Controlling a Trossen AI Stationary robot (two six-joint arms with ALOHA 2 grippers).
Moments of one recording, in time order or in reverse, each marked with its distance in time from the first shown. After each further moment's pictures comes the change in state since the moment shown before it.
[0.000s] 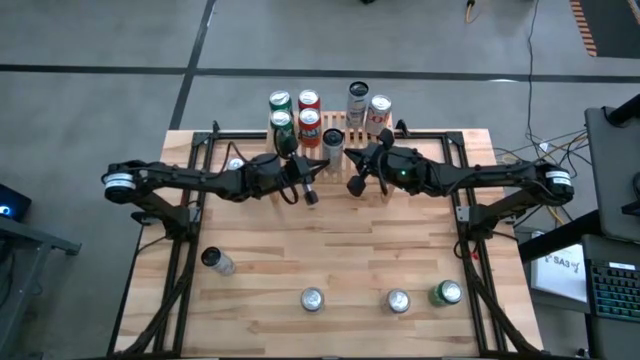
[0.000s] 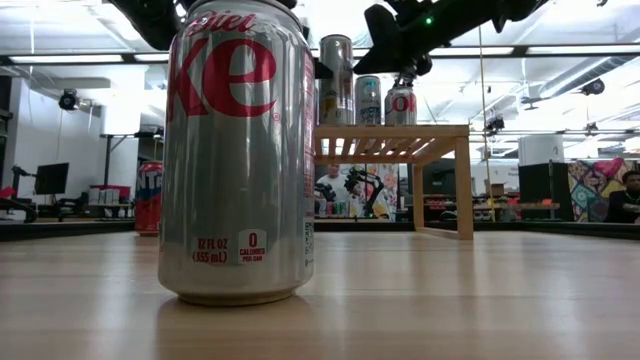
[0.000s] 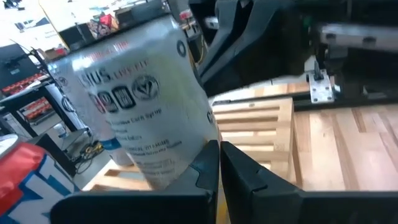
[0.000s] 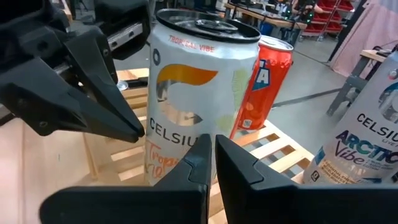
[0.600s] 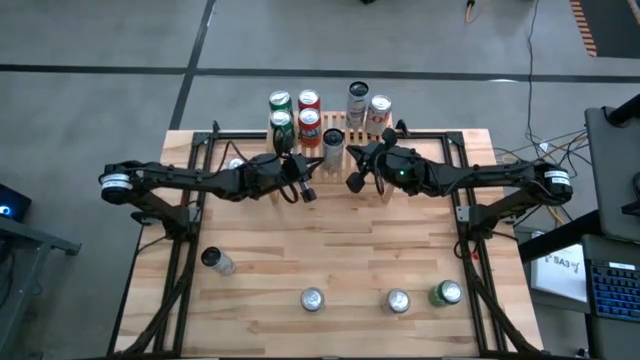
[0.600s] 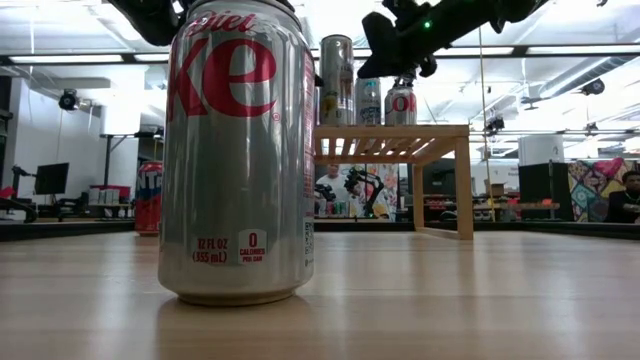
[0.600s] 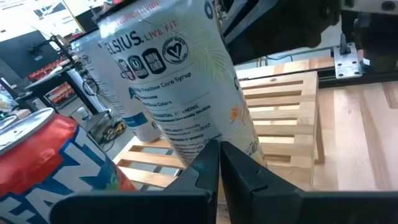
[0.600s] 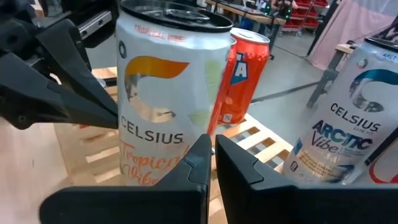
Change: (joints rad) left arm 0.002 -0.028 0.000 -0.089 -0.095 0.021; right arm 0.000 0.009 0.000 -0.002 0.081 0.014
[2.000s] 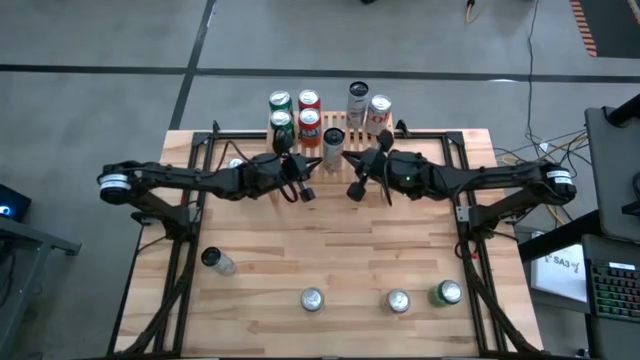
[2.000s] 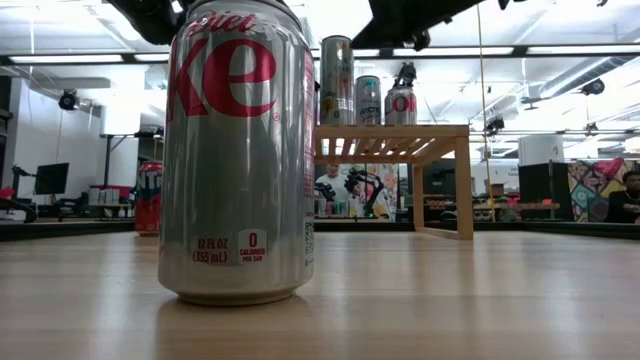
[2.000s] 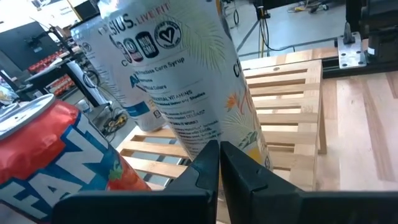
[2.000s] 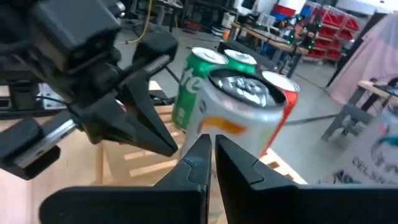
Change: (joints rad) left arm 0.001 -0.012 0.000 -0.053 -0.010 -0.013; right arm 0.075 -0.023 0.058 -0.021 -0.028 -0.116
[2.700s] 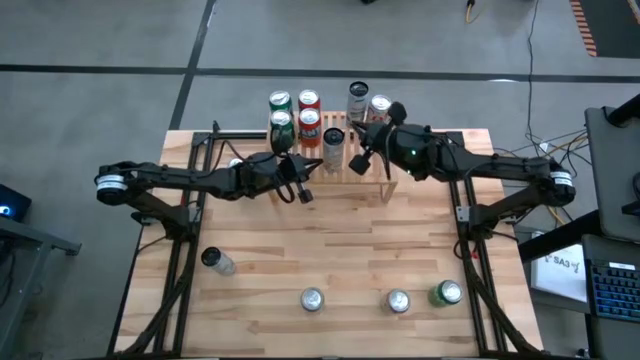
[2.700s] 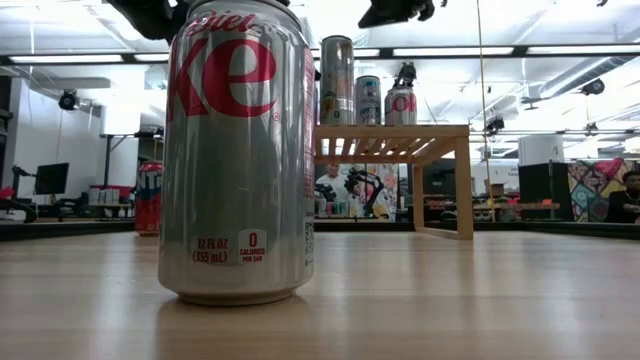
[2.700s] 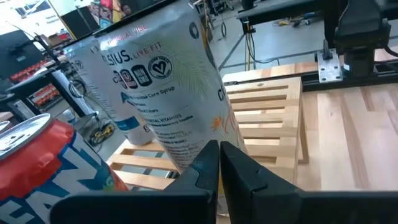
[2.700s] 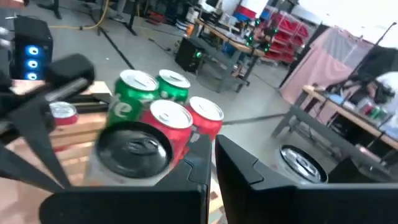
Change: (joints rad) left arm -0.005 -0.030 0.000 0.003 0.063 -0.004; right arm -0.085 0.000 0.234 -0.222 0.074 -0.121
